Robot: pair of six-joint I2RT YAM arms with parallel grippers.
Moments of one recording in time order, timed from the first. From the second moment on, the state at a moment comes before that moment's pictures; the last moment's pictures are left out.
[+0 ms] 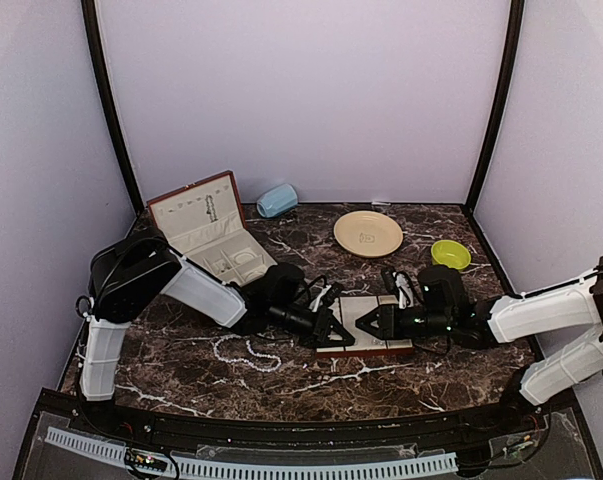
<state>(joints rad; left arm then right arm) -0.94 2.17 1.14 0.50 0.76 -0.89 0.79 1.33 0.44 0.32 -0.29 0.69</state>
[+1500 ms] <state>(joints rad) -0.91 2.13 1.06 0.56 0.68 -0.90 0.79 1.30 0.42 0.34 -0.29 0.71</state>
